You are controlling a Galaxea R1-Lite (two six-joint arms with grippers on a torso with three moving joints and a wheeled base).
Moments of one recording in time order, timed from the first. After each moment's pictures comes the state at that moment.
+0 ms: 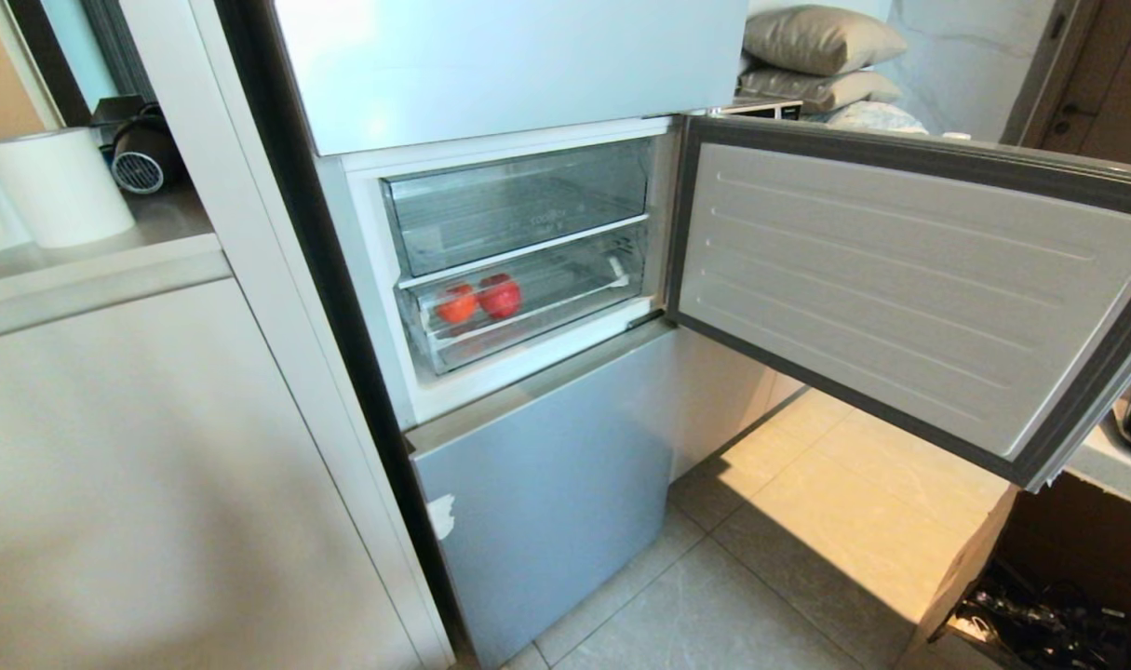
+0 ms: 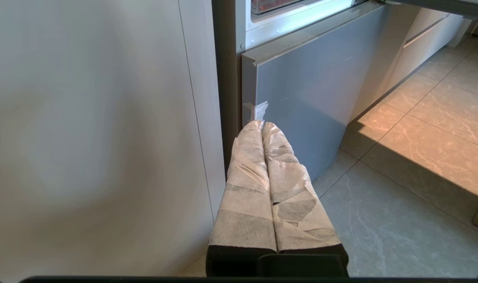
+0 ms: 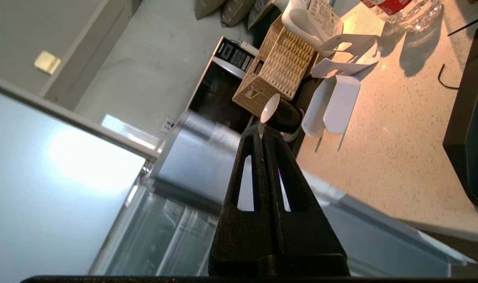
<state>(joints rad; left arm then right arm) 0.00 0.00 0.00 -0.01 0.00 0.00 -0.94 1.71 -1.00 -0.93 0.72 1.15</state>
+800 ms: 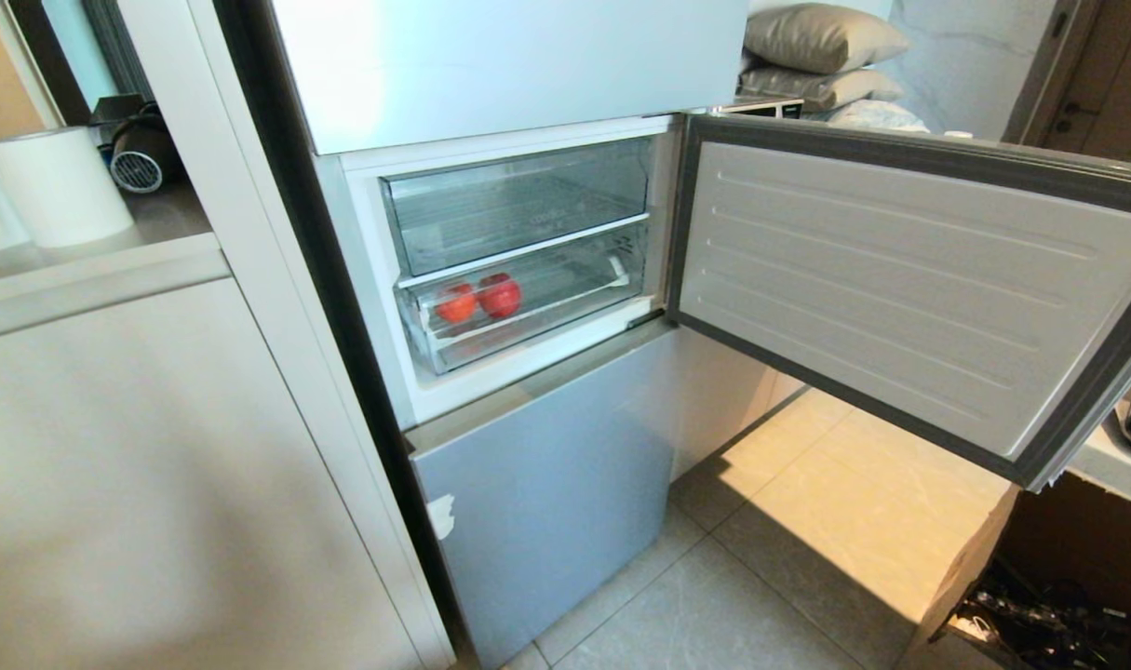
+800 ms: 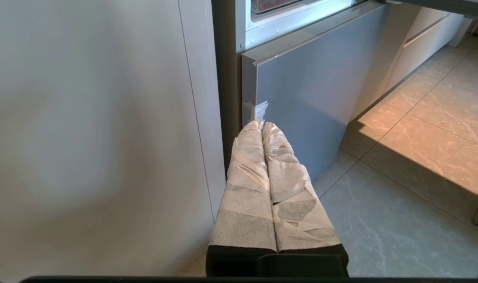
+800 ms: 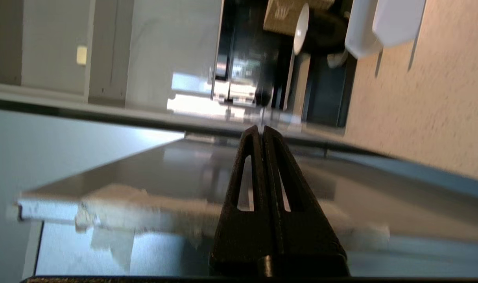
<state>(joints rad) 0.00 0.00 0.00 -0.01 0.00 0.00 -0.77 2.08 -1.30 -0.95 0.83 1.51</state>
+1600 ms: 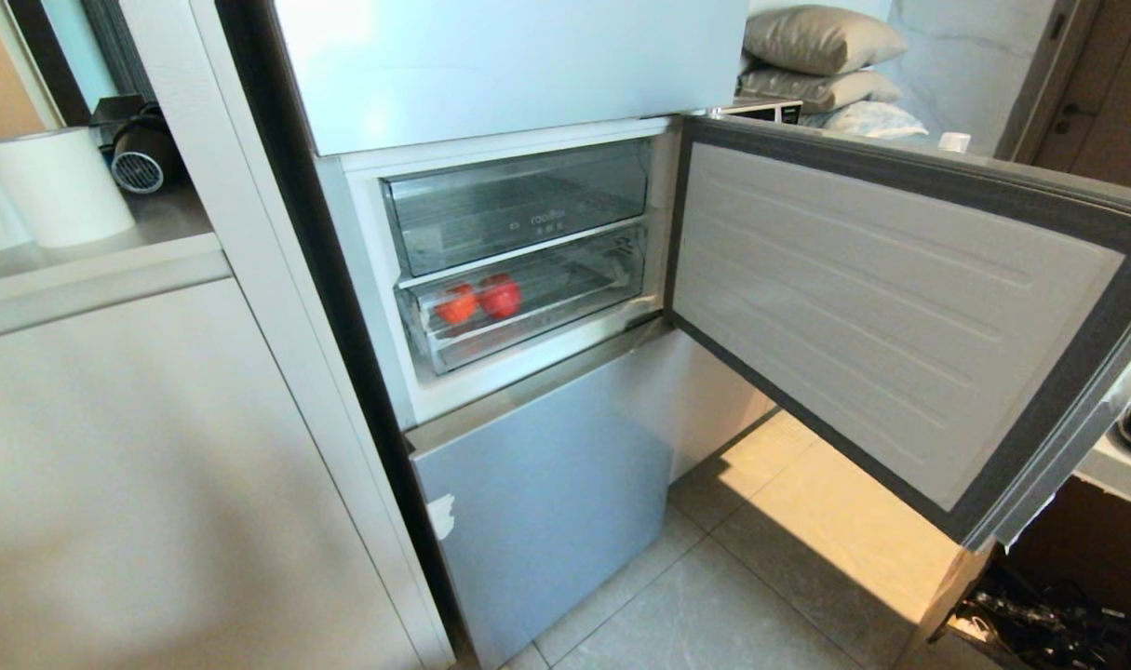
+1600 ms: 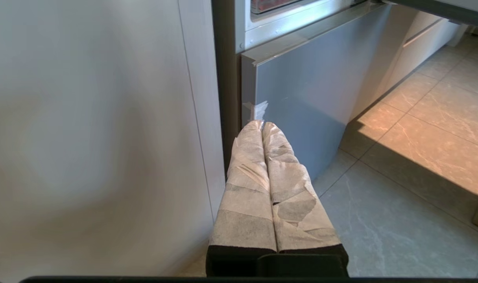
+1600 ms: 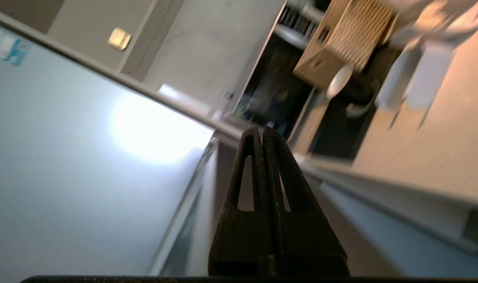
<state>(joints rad) 0.00 0.00 0.00 -0.01 0.00 0.00 -1.00 1.66 -1.12 -0.94 0.93 1.40</state>
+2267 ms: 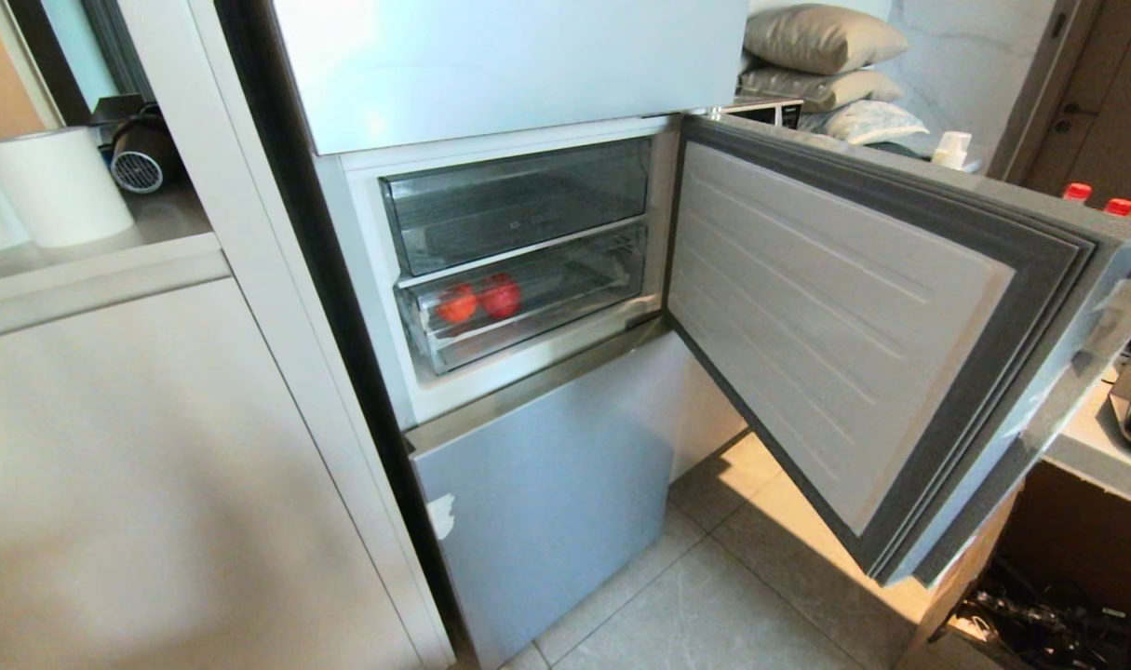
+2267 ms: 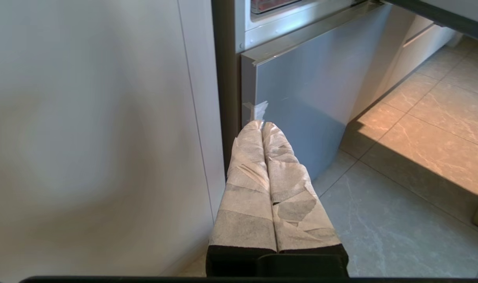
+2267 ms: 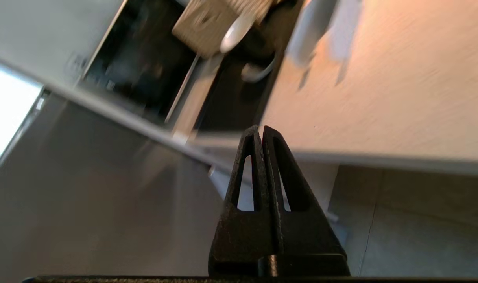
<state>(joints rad) 0.00 0.00 0.00 -0.01 0.00 0.00 -0.33 1.71 -1.08 -0.57 0.10 0.81</state>
